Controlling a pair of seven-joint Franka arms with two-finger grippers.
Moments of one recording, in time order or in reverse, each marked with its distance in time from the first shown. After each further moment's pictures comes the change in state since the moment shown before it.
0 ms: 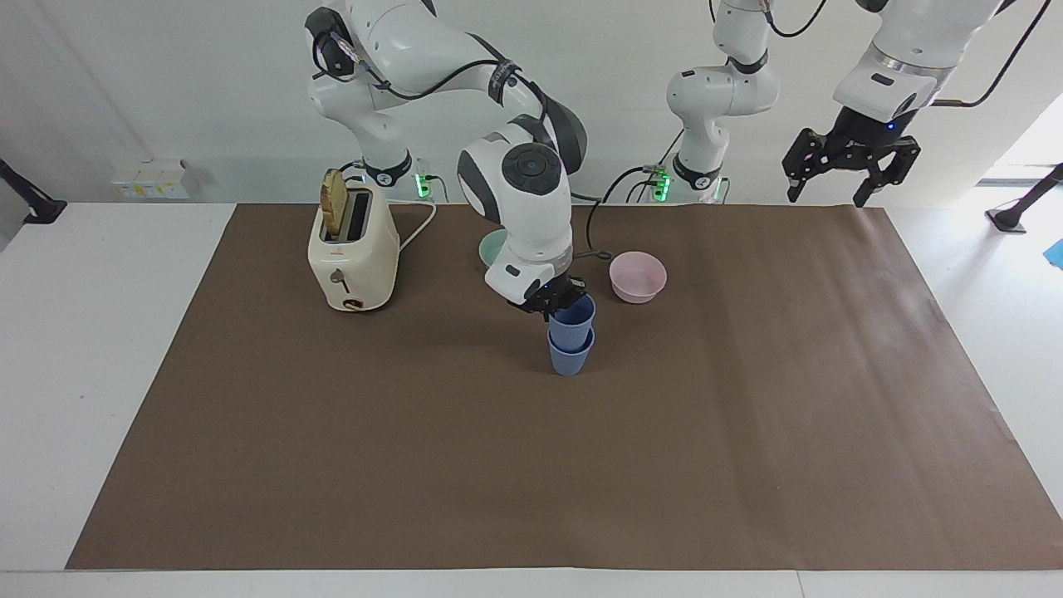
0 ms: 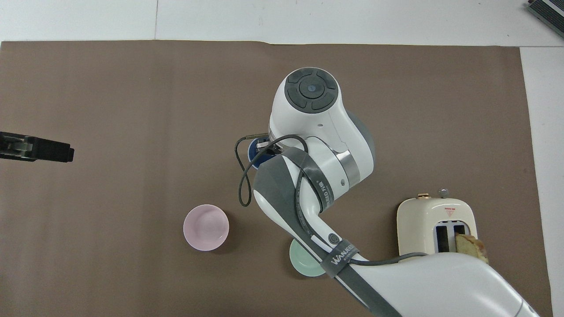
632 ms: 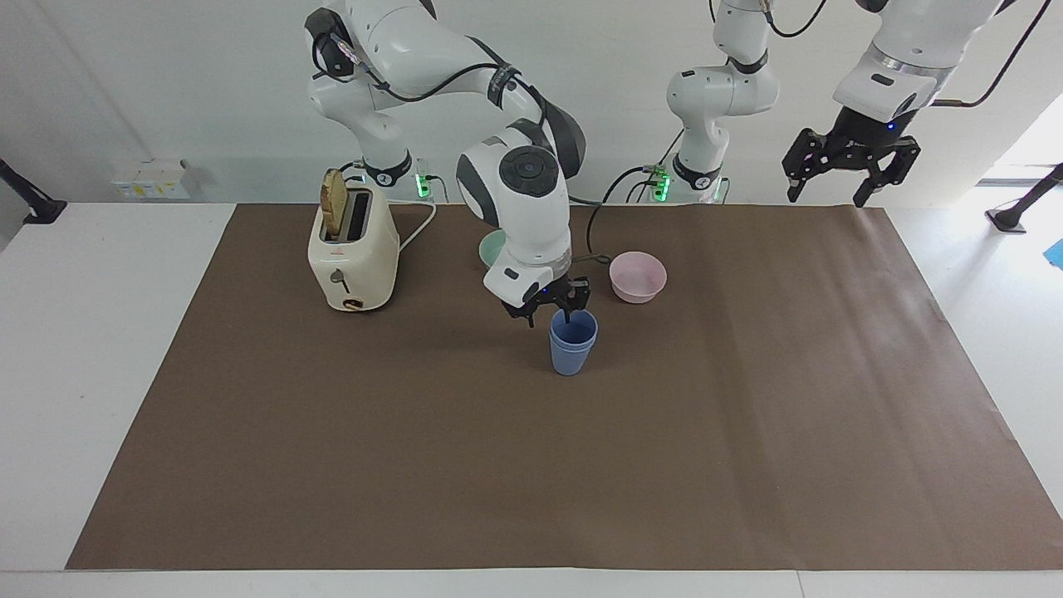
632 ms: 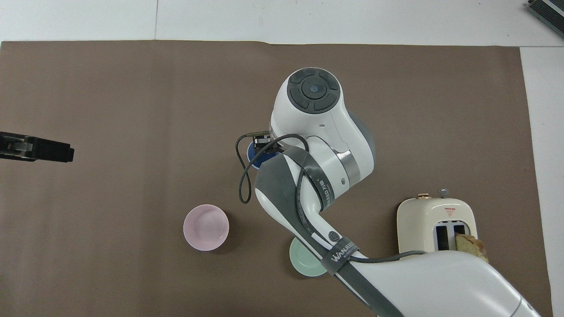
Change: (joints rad) left arm 0.000 0.000 0.000 0.000 0.000 0.000 0.000; right arm -0.002 0.004 -0.003 -0.006 -0.004 0.029 0.000
